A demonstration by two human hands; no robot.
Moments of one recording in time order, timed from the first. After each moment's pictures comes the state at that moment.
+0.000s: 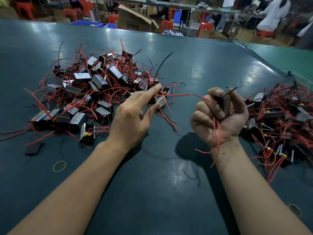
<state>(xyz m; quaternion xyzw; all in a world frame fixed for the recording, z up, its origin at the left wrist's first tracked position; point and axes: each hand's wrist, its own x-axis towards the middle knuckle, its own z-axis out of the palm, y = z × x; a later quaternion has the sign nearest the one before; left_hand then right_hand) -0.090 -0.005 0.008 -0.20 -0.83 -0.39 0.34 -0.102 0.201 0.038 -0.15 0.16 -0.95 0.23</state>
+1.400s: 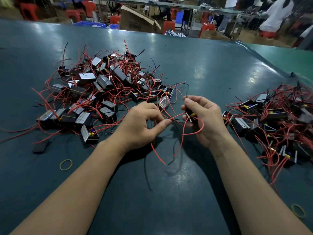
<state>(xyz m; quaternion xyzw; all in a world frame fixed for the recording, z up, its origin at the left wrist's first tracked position) -0.087 -0.010 0.005 -0.25 -0.85 -0.41 0.20 -0.106 0.169 0.031 0.02 0.61 -0.79 -0.01</state>
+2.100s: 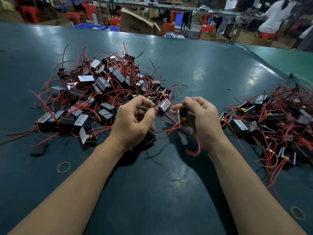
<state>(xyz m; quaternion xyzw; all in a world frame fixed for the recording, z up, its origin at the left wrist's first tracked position) -0.085 -0.009 0.008 -0.17 -0.77 -0.58 0.21 -0.105 0.168 0.031 -0.03 0.62 -0.78 -0.03</state>
